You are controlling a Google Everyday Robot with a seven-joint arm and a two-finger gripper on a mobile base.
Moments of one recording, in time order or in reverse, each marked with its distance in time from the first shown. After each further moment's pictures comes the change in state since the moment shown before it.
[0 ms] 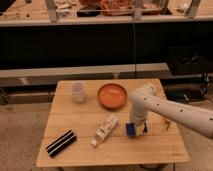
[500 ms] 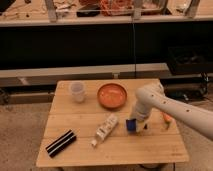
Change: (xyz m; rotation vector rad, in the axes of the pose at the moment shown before) arm 0.012 -0.026 -0.009 0.094 -0.112 -0.028
